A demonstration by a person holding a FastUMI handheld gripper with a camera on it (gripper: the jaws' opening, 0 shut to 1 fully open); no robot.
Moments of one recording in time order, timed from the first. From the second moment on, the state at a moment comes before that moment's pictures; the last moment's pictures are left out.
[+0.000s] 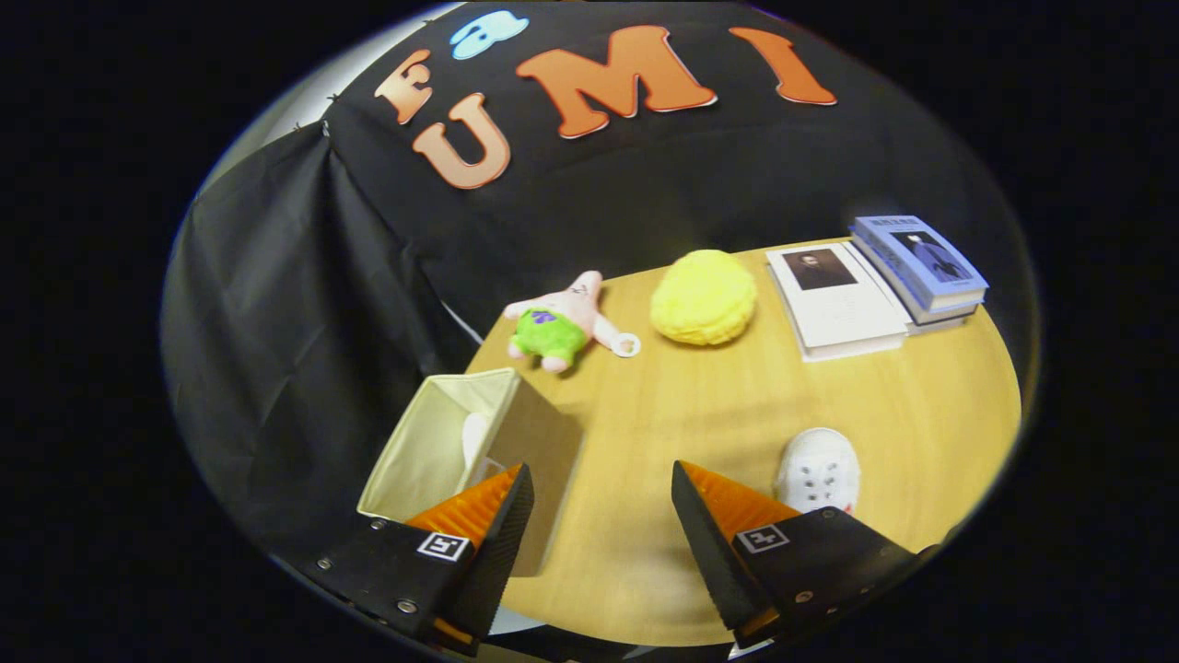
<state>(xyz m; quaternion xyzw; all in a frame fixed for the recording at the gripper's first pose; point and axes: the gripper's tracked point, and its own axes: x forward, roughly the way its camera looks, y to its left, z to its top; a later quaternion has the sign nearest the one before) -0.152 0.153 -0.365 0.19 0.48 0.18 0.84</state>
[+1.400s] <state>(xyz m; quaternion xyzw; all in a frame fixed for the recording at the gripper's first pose) -0.230 0.024 -0.520 0.23 0.61 0.04 0.76</state>
